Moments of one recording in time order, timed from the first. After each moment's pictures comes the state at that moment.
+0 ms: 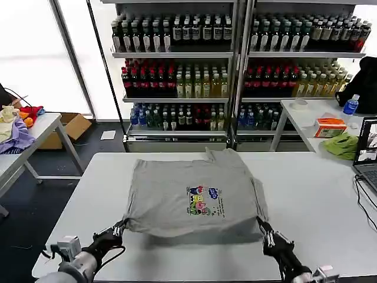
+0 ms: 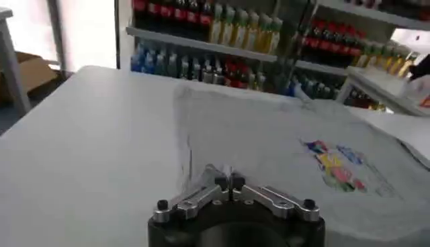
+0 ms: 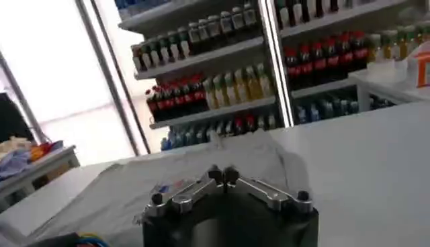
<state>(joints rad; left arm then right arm) 1.51 -1.01 -0.55 -2.20 -0.86 0.58 -0.22 -1.60 1.21 0.59 2.17 0.59 -0.21 -0.04</state>
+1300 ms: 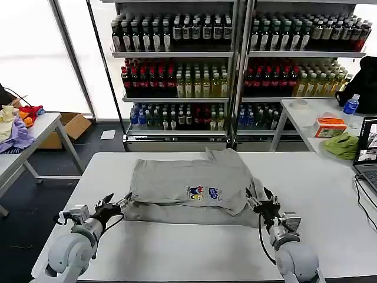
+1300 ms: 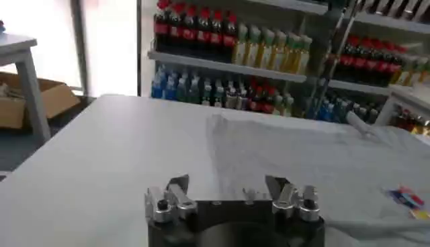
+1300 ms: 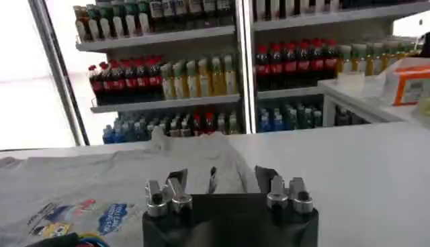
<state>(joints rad) 1.25 -1.05 -0.48 -1.91 -0.73 0.51 -0.17 -1.33 1.28 0.52 1.95 0.37 -0.38 0.08</state>
